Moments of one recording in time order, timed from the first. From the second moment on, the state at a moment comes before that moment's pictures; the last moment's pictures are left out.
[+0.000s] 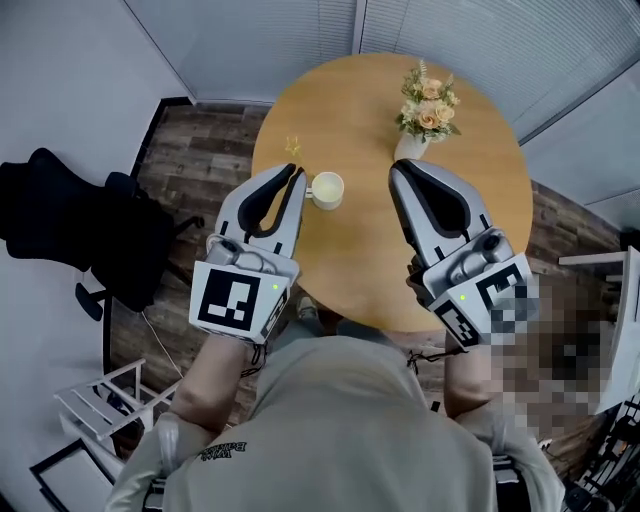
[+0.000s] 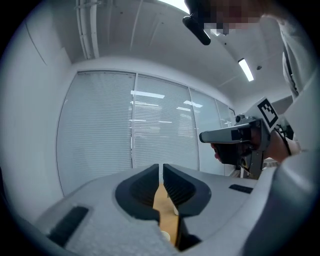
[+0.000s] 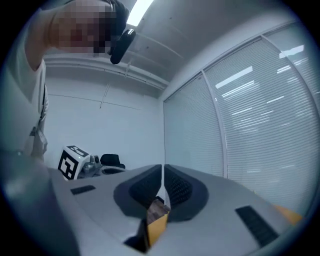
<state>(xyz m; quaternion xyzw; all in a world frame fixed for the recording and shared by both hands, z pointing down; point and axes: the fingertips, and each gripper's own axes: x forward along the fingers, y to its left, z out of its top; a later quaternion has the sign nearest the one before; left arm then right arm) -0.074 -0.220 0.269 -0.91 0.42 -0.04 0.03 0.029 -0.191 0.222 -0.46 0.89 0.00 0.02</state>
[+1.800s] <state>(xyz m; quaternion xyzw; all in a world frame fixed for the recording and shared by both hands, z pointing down) -0.095 -0.171 0.274 -0.90 0.43 -0.09 0.04 0.021 -0.152 0.249 -0.43 0.90 -0.03 0.00</state>
